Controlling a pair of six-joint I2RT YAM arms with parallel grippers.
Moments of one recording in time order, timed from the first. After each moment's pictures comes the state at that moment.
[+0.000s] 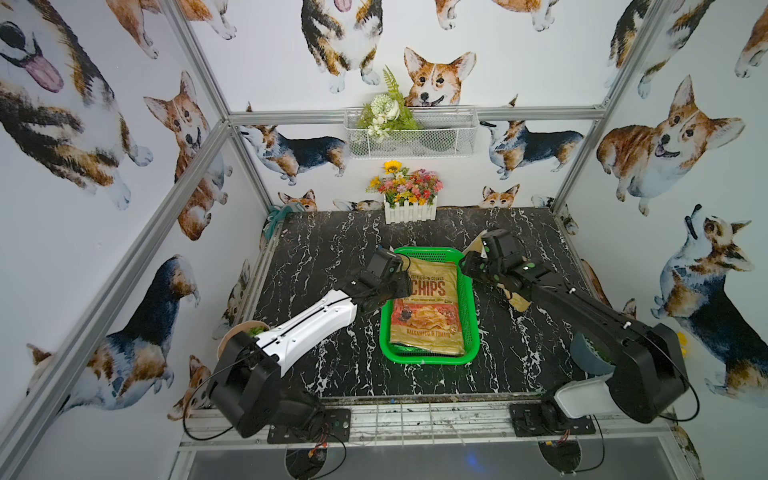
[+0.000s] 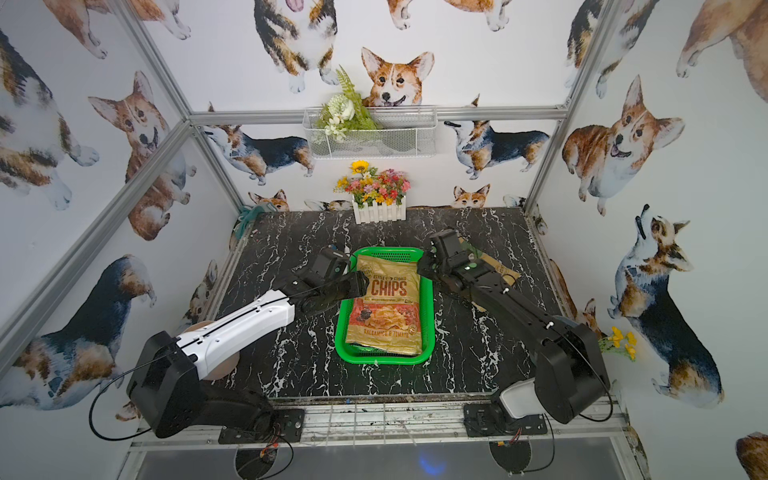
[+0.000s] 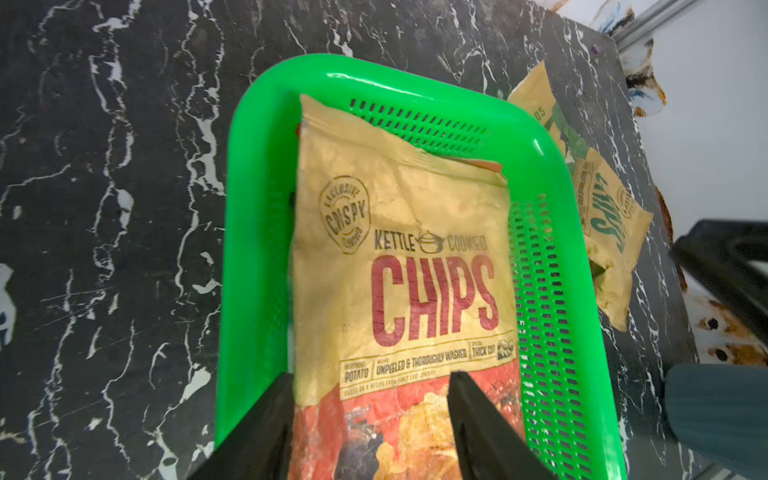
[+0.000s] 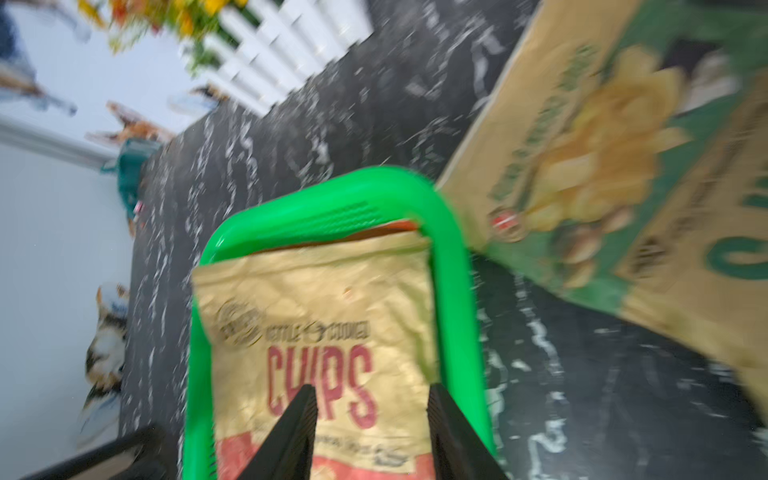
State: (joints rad) left arm -0.64 1.44 1.04 -0.40 -0.05 -0.66; right arm 0.39 1.36 1.04 -0.44 0.03 0.78
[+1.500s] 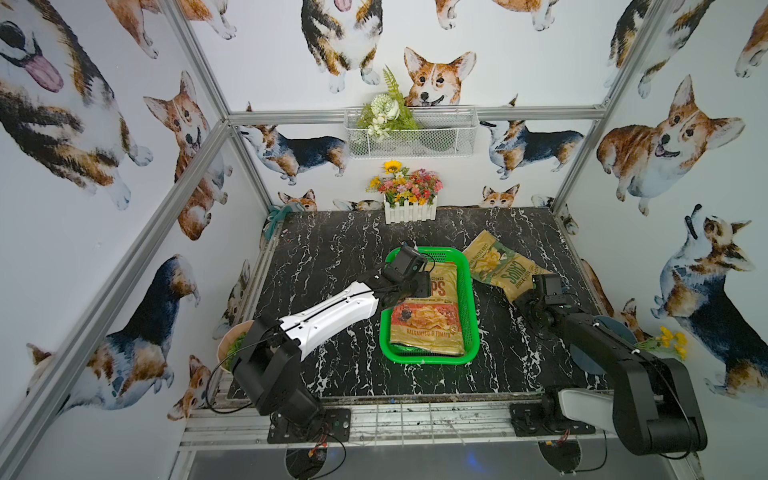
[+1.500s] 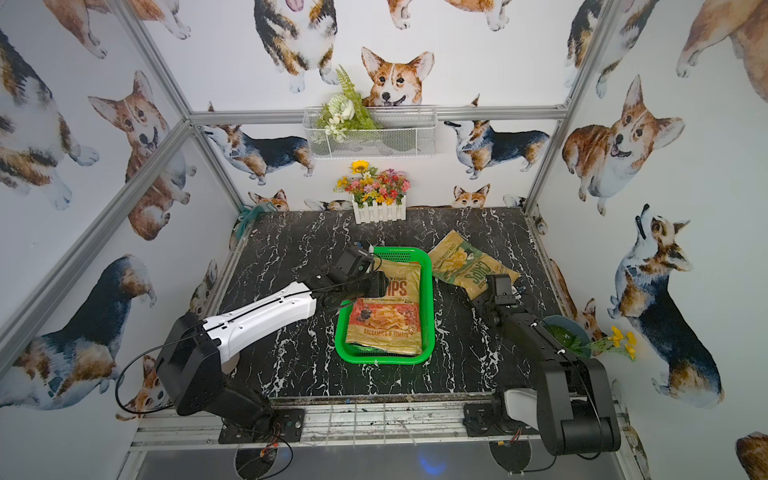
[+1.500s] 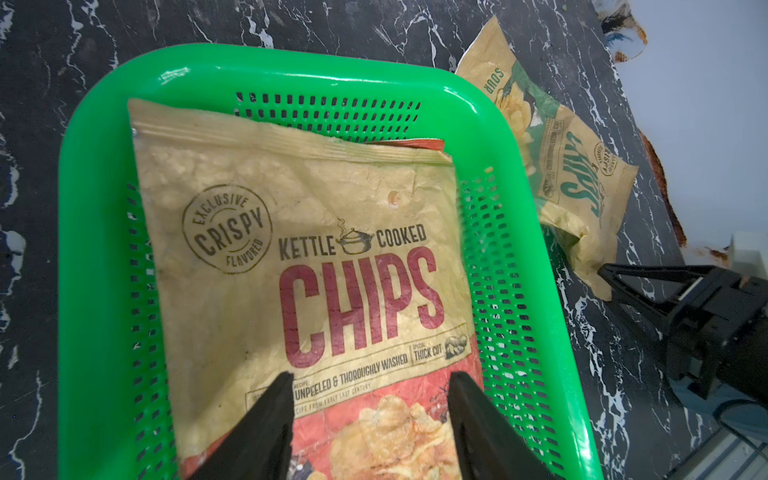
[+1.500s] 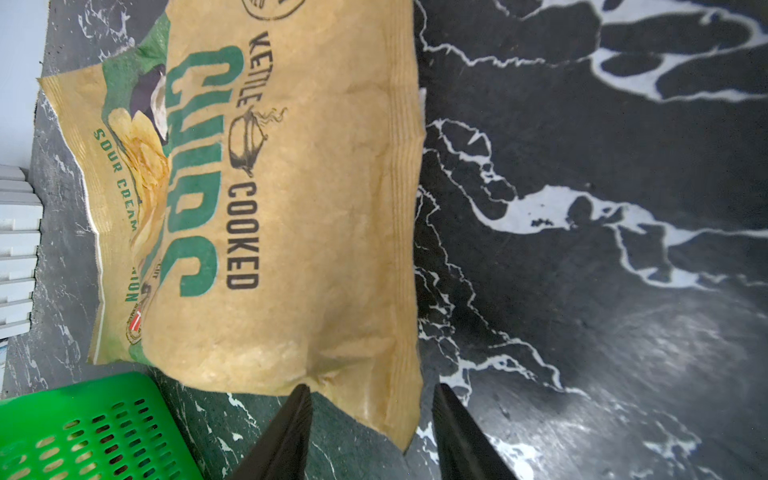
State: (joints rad) left arm -0.74 1.56 1.17 -0.42 -0.09 -0.62; right arm 0.00 1.21 0.53 -0.27 0.04 1.01
